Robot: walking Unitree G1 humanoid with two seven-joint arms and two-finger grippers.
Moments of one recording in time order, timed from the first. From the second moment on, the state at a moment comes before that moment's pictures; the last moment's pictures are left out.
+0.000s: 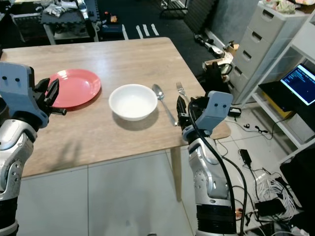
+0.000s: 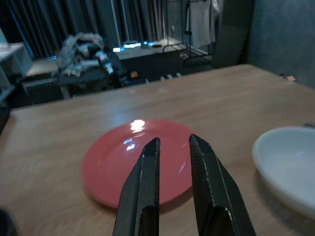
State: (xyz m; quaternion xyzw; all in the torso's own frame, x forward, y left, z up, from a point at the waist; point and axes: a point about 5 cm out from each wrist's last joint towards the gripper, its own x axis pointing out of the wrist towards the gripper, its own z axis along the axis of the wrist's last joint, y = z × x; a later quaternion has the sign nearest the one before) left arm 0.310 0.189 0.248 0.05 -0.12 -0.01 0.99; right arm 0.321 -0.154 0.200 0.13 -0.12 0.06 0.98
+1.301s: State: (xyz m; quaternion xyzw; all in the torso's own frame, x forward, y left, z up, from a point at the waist) left arm 0.295 0.225 0.231 0.18 -0.06 -0.03 0.98; right arm 0.398 -0.153 0.199 0.07 0.04 -0.06 1.00
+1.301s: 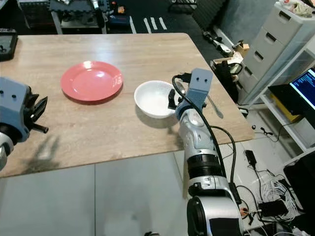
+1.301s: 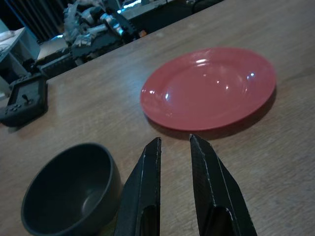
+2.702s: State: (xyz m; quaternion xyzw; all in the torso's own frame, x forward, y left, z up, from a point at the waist) left arm 0.295 0.213 0.223 0.16 -0.06 -0.03 0.98; right arm 0.382 -0.144 0.186 0.21 -0.03 0.04 0.98
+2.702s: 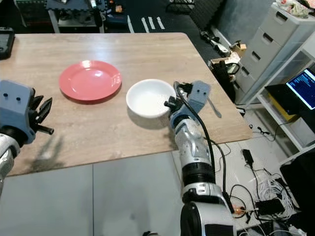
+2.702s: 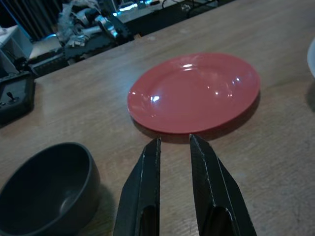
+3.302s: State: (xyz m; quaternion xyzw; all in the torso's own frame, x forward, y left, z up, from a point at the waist) left arm 0.298 0.209 0.221 0.16 -0.06 -0.04 0.98; right arm 0.369 -0.134 0.189 0.15 -0.05 0.08 0.98
